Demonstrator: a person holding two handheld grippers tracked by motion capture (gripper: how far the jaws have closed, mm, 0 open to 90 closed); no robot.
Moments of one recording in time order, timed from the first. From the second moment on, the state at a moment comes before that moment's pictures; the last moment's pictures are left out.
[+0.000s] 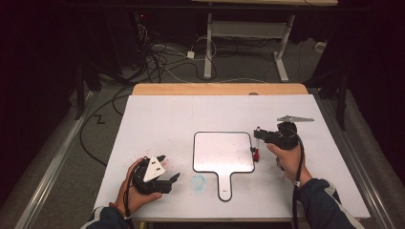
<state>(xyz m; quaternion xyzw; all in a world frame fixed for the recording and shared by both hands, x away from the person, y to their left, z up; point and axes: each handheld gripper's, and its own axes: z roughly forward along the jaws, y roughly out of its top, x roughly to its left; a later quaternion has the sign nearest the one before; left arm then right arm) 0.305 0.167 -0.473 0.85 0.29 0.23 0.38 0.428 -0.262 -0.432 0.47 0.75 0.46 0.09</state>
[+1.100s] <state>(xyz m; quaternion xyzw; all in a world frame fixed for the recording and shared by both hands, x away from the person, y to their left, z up) 0.306 0.165 -0.475 0.86 0.28 0.23 0.37 0.440 -0.222 -0.468 0.40 0.83 0.33 0.21</state>
